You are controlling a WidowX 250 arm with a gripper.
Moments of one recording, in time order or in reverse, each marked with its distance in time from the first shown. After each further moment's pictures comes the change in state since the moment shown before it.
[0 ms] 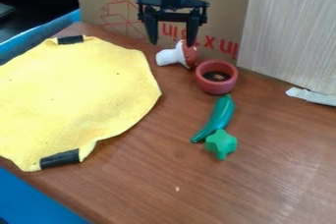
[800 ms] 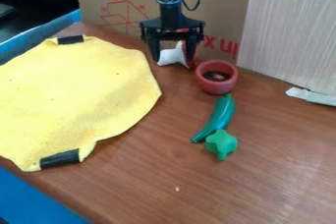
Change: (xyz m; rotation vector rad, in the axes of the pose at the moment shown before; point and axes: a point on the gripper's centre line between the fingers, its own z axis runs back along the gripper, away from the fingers) arm 0.014 0.001 -0.042 -0.057 -0.064 0.020
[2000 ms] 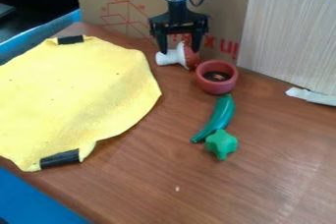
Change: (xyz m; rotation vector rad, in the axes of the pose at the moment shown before) arm 0.039 -0.007 -0.021 0.014 -0.040 0.054
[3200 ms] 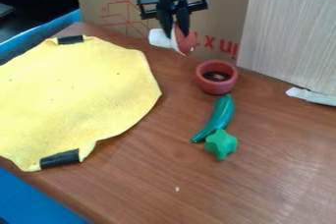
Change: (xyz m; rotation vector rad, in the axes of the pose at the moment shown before) arm -0.034 0.001 0.070 -0.183 0.014 -0.047
